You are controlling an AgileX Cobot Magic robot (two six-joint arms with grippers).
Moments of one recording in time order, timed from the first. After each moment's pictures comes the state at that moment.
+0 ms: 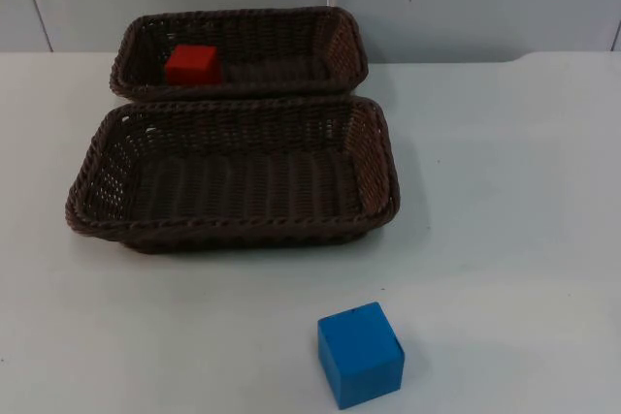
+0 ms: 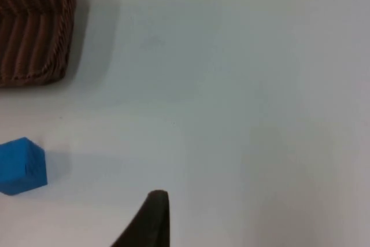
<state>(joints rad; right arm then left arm) 0.06 0.43 -0.70 0.08 1.08 0.01 -0.15 0.33 -0.52 -0.01 0.65 -0.03</state>
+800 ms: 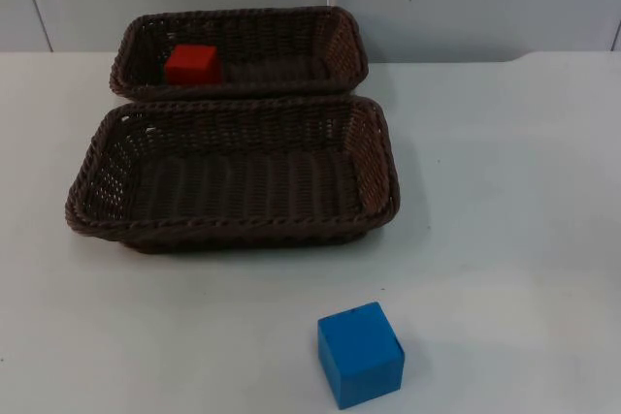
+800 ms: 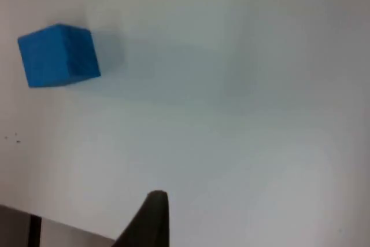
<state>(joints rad) 0.11 1.11 -0.77 0.33 1.04 -0.14 -0.15 0.33 -0.52 -0.02 0.65 -0.03</state>
